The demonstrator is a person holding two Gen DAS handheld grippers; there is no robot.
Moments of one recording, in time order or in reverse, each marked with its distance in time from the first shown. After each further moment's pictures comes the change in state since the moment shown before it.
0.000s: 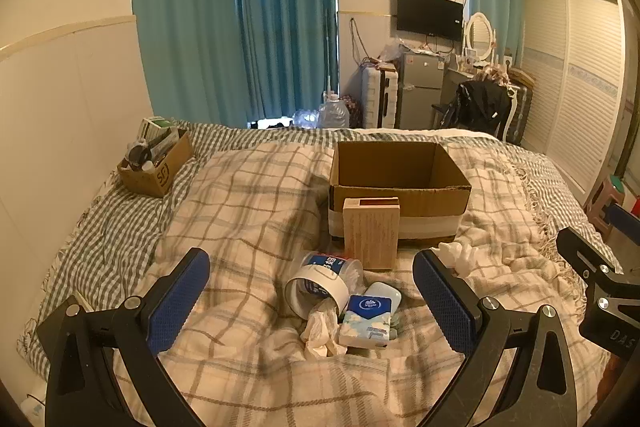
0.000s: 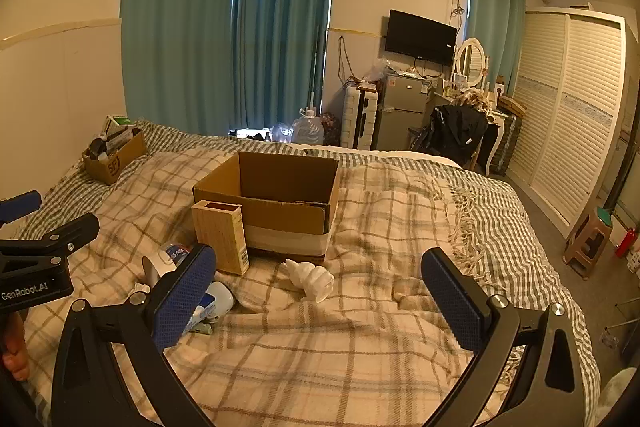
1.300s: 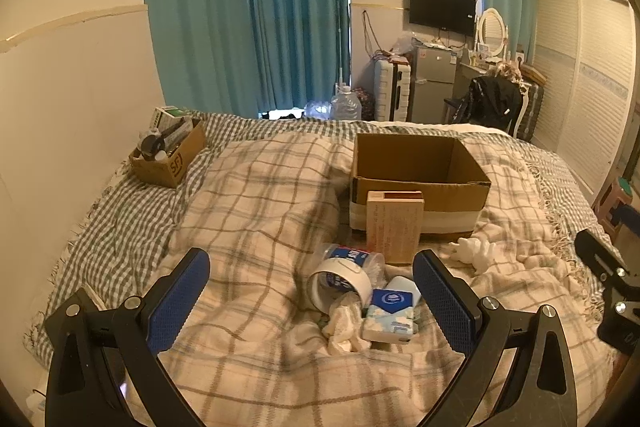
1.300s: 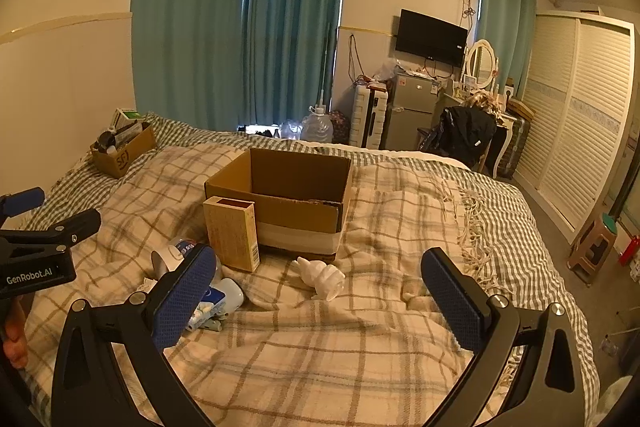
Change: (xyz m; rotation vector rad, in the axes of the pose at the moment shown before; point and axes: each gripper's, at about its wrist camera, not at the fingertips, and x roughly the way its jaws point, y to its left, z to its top) left arm 0.005 0.022 0.001 -0.012 0.036 0.042; right arm 0.000 0.012 0.003 -0.035 0.008 0.024
